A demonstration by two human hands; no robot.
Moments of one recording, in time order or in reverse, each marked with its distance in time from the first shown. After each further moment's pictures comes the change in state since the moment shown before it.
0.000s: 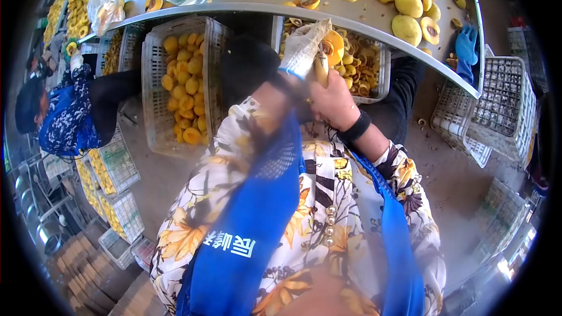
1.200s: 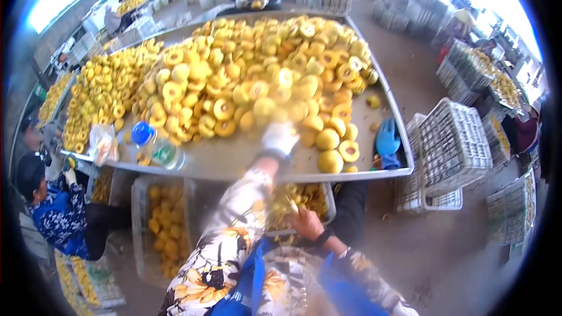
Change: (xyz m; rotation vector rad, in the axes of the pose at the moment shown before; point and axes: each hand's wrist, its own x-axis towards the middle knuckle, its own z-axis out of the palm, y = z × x) left_hand 0.131 0.044 0.123 1.574 -0.152 0.517; right_hand 0.014 0.050 -0.079 -0.623 0.342 -0.474
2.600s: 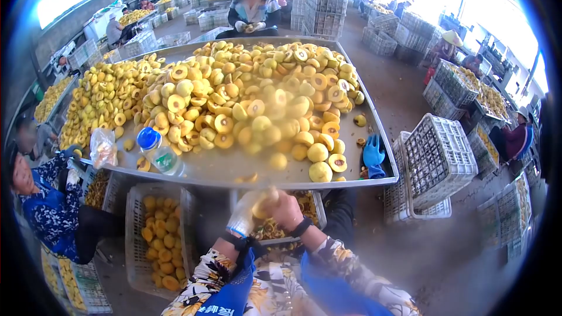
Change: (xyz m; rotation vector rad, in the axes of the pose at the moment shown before) left_hand -0.187 -0.067 -0.011 -1.319 -0.075 -0.117; right_hand 0.035 -0.092 -0.013 0.144 0.127 -0.073
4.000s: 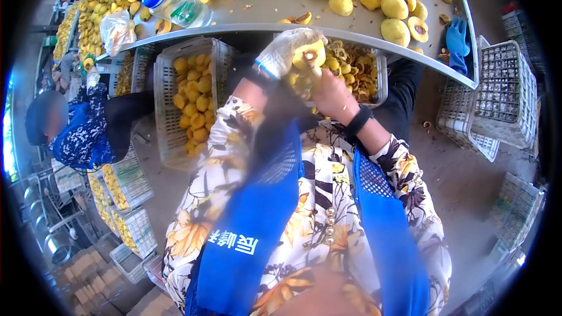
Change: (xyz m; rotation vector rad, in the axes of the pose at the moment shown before) left_hand 0.027 0.030 -0.016 0.075 -0.179 -0.093; right_hand -0.026 0.017 0.026 -0.265 -0.432 -0.093
